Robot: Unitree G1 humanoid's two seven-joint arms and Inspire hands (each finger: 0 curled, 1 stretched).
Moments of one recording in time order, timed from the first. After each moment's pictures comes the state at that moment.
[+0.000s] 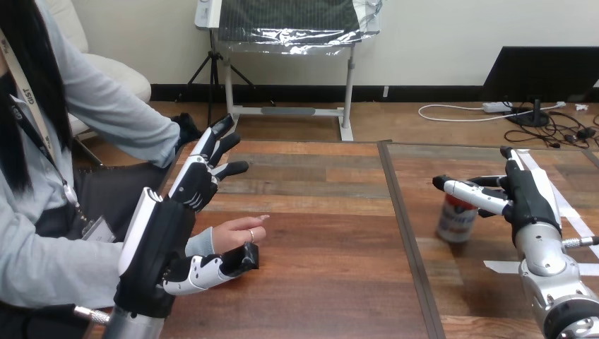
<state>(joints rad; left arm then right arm) -0.08 0.19 0.01 0.64 -0.17 -1.20 -0.36 -0.71 -0.37 -0.09 1.34 -0.18 -0.28 -0.15</state>
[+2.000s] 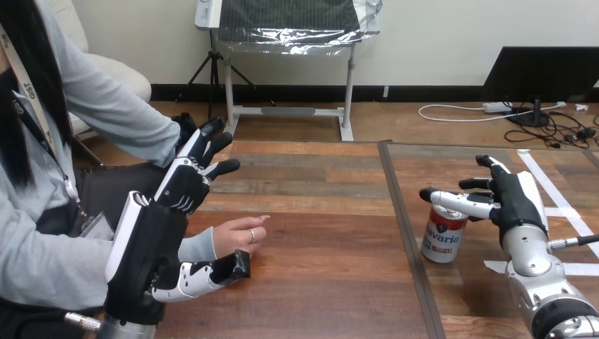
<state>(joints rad) -0.04 0.19 0.01 0.58 -0.27 -1.19 -0.45 -0.71 -0.34 -0.08 1.34 -0.21 -0.25 -0.17</state>
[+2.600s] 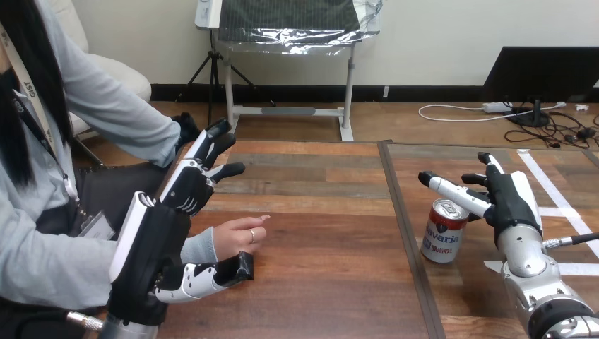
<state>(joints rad) -0.04 0.19 0.01 0.58 -0.23 -1.19 -0.43 -0.71 -0.33 -0.07 1.34 -0.21 -0.26 -0.16</state>
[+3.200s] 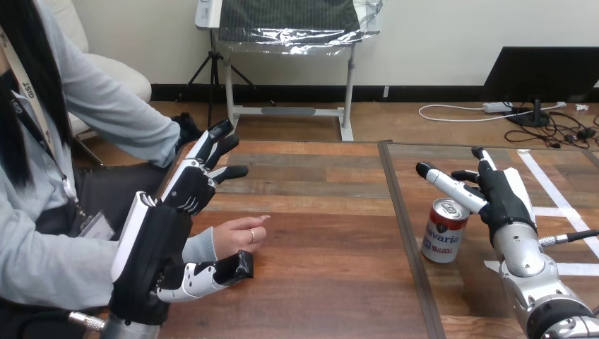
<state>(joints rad) -0.04 0.18 0.01 0.58 -0.23 -1.19 -0.43 -0.71 -0.32 -0.07 1.34 -0.21 -0.30 -0.13</state>
